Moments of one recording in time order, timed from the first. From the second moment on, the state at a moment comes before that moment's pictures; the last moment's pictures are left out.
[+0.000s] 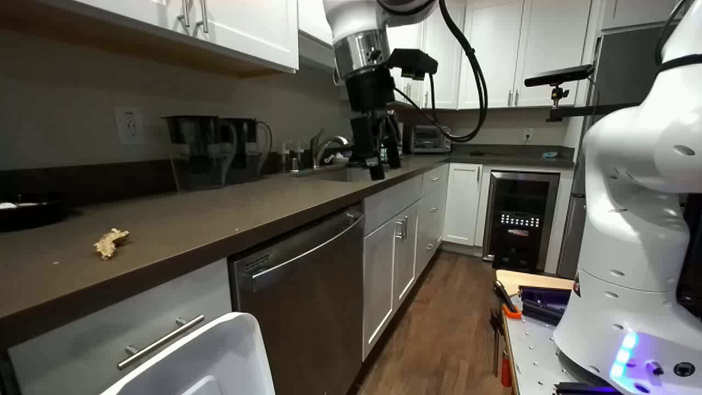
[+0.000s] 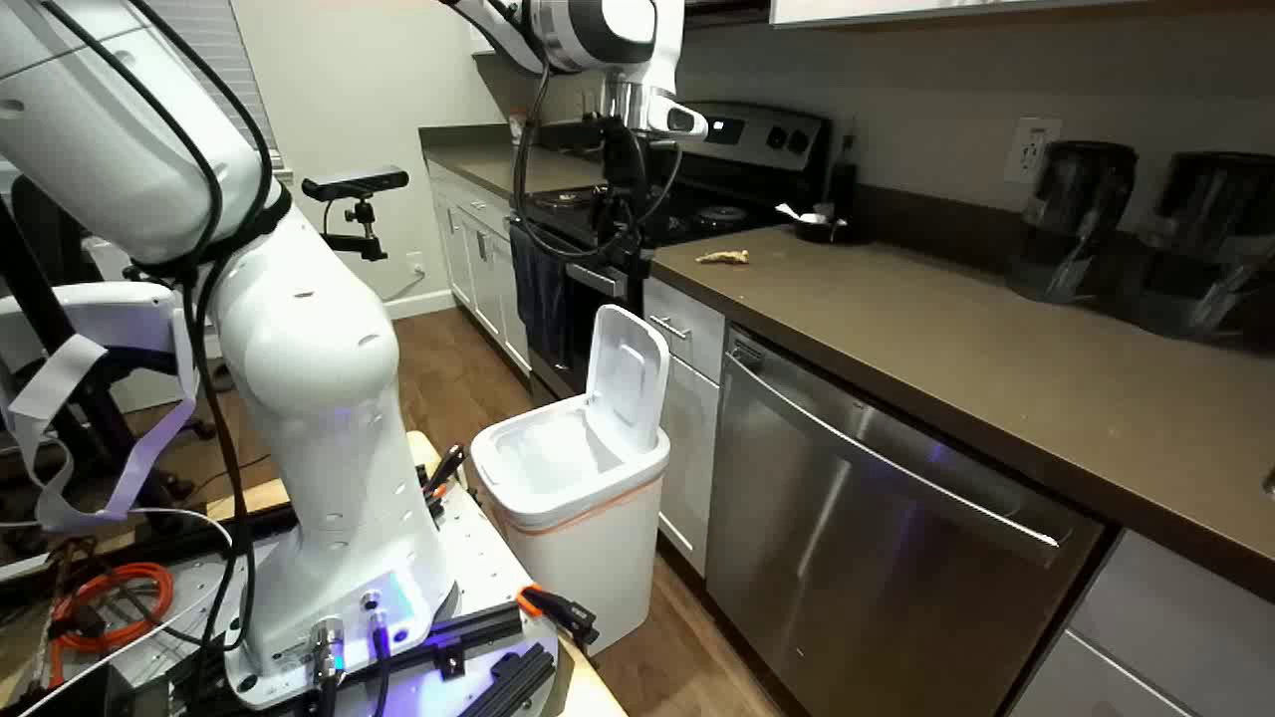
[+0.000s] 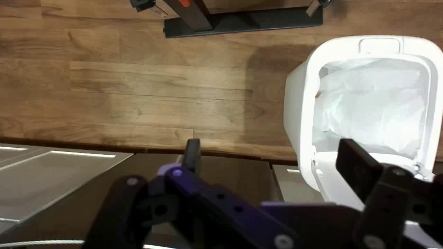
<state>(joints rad) 0.02 -0.39 0.12 -2.41 -0.03 1.80 0.22</state>
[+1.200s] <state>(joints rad) 0.03 -0.37 0.12 -2.42 -0.03 1.83 0.22</state>
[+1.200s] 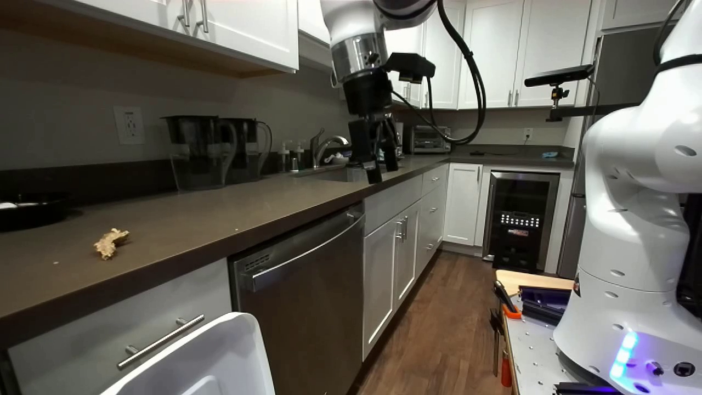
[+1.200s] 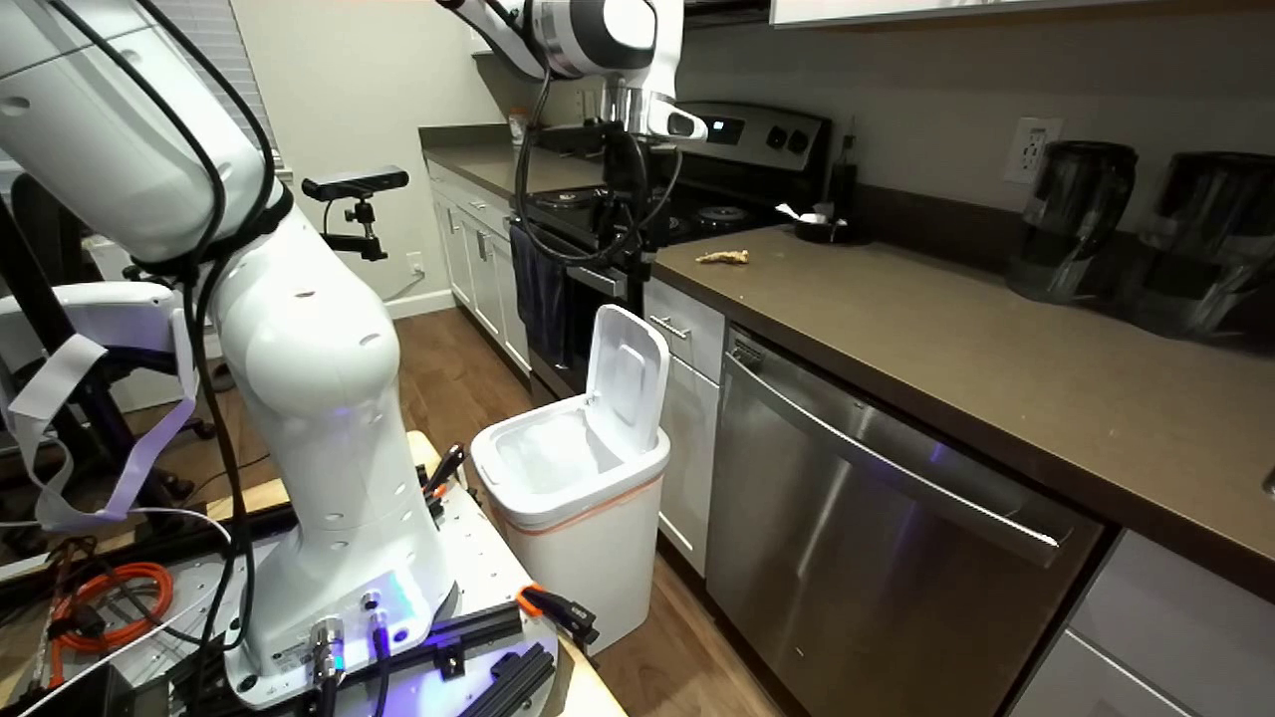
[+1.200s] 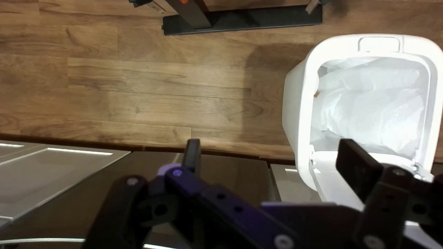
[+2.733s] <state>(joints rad) 0.18 0.40 0.15 -1.69 0.00 2.02 0.22</state>
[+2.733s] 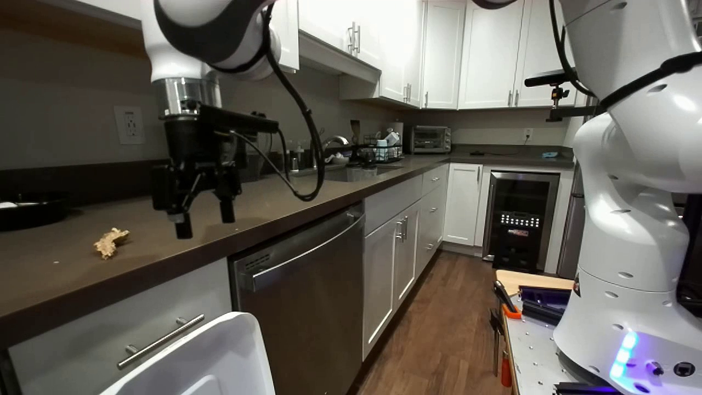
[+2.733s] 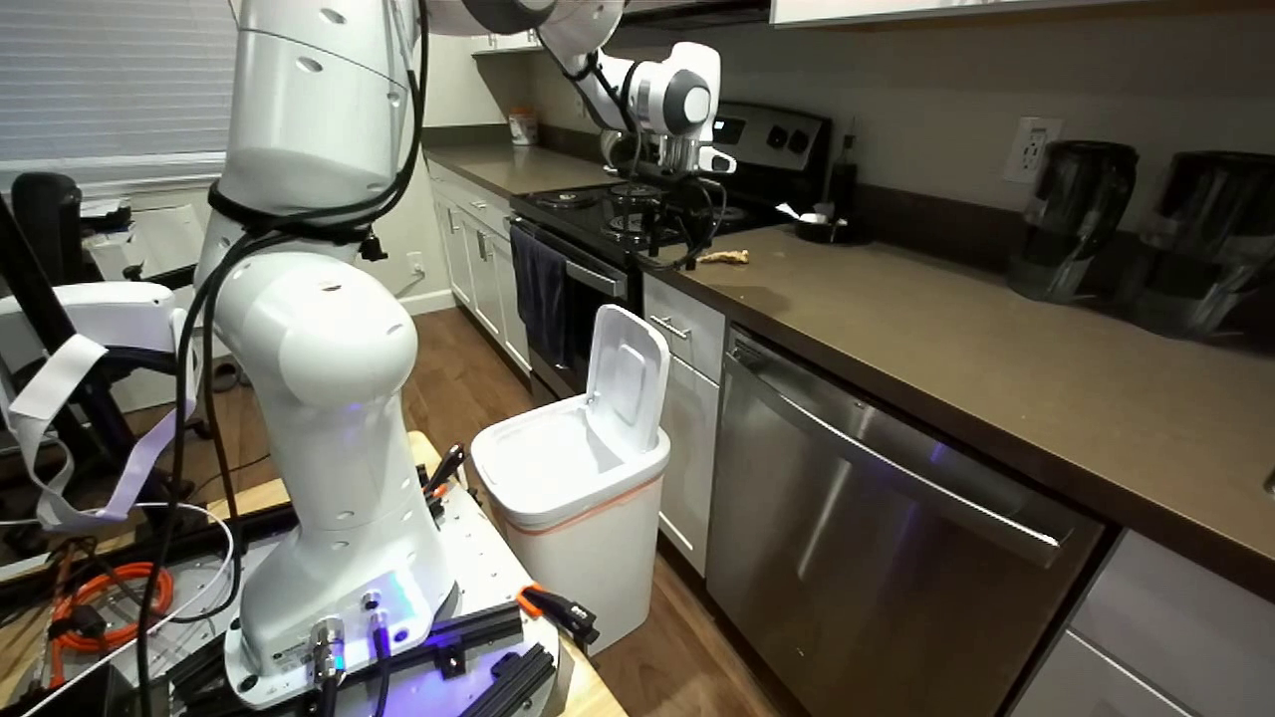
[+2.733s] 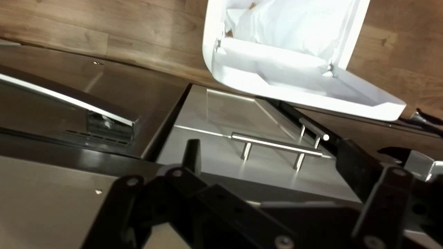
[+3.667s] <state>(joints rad) 0.25 0.68 0.11 -1.31 0.00 1.99 0.28</state>
